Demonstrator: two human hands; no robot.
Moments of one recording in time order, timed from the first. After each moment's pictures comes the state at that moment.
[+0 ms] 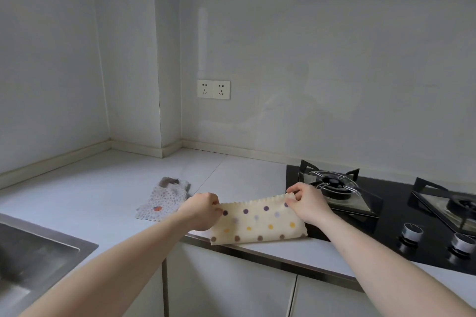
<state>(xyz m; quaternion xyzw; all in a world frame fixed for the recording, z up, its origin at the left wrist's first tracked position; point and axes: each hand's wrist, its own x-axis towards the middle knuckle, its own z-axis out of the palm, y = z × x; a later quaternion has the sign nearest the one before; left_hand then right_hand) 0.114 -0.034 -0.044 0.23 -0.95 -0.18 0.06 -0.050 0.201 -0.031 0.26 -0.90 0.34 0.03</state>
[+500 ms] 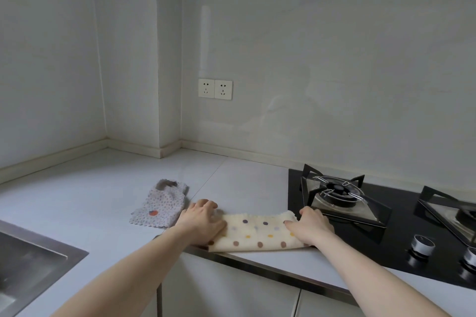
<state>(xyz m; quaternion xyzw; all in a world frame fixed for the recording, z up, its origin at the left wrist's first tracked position) 0.089 -0.056 -0.089 0.23 -0.96 -0.16 0.07 -0.059 0.188 -0.063 0.14 -0.97 0.17 -0.04</state>
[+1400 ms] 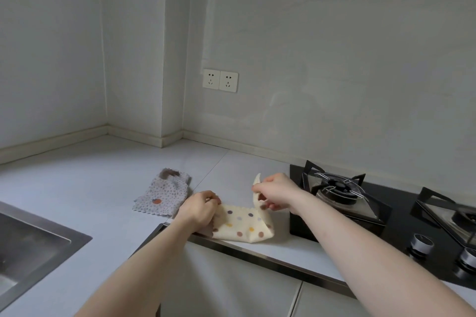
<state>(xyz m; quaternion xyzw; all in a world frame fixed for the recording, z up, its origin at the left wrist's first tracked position) 0.090 -0.069 -0.098 0.25 -0.87 -0.39 0.17 -0.008 0.118 0.005 0.23 -0.87 0.39 -0.18</state>
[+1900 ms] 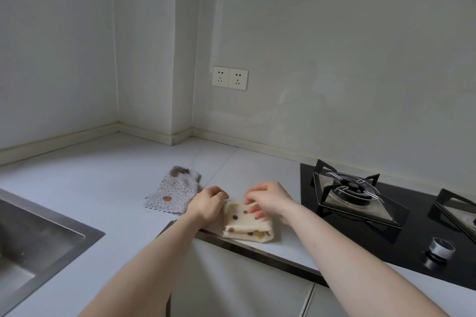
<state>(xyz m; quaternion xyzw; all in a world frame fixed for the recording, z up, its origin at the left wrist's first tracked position) 0.093 -0.078 -0.096 0.25 -0.85 -0.44 0.17 0.006 0.088 -0.030 0.24 -0.83 0.46 -0.21</state>
